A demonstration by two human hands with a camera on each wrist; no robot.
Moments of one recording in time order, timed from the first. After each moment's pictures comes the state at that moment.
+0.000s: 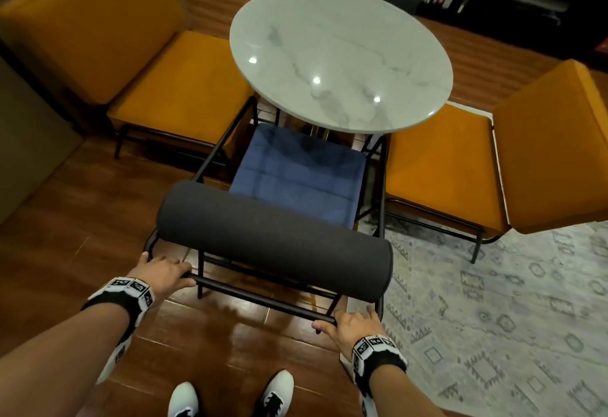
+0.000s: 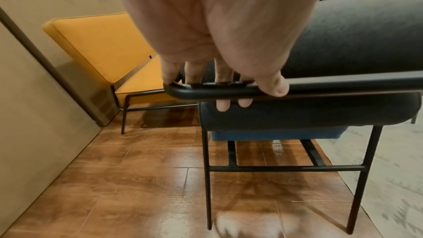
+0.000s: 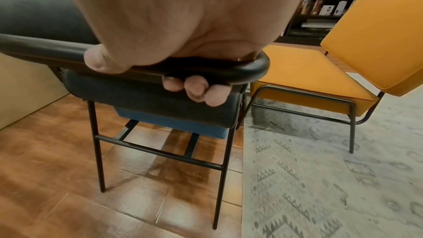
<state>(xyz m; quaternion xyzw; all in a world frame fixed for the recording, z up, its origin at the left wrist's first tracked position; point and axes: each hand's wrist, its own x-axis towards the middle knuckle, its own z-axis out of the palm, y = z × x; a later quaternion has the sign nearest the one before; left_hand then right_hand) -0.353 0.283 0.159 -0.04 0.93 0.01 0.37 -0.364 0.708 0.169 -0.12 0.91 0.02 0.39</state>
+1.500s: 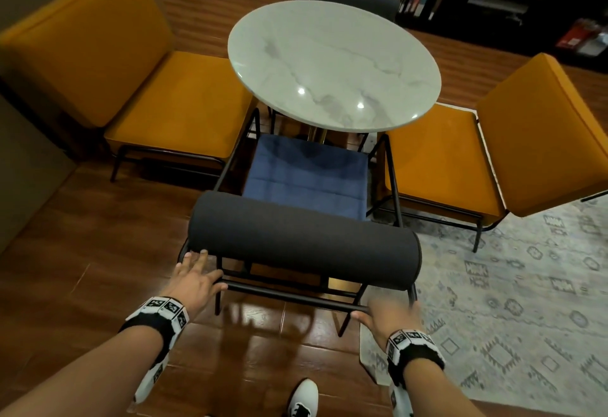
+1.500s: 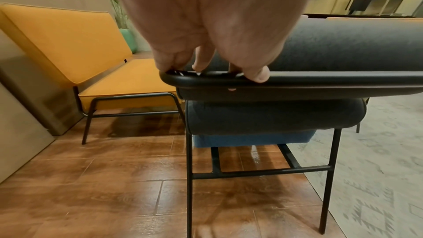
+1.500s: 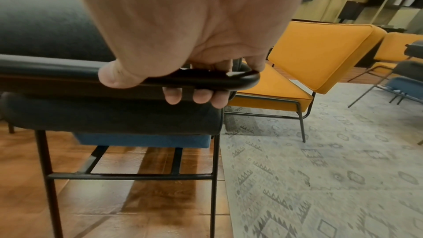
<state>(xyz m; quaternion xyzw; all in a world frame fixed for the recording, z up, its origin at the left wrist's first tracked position) -0.341 0.283 0.156 -0.02 0.95 0.05 0.30 -0.347 0.703 0.168 0.00 0.94 0.01 0.35</state>
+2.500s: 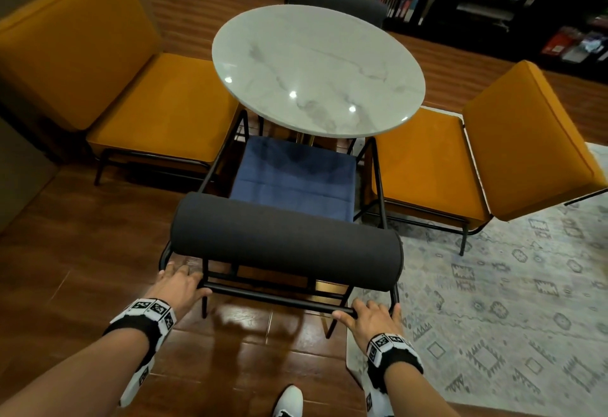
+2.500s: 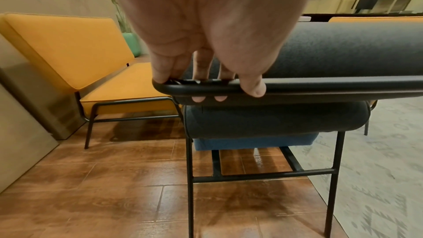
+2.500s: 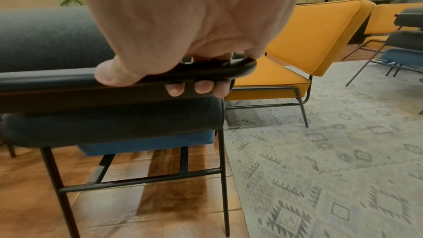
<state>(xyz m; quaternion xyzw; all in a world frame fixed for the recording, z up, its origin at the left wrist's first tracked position) -0.357 0.303 0.161 -0.06 0.95 0.04 0.31 -0.355 0.714 0.163 0.02 0.94 -0.01 0.33</state>
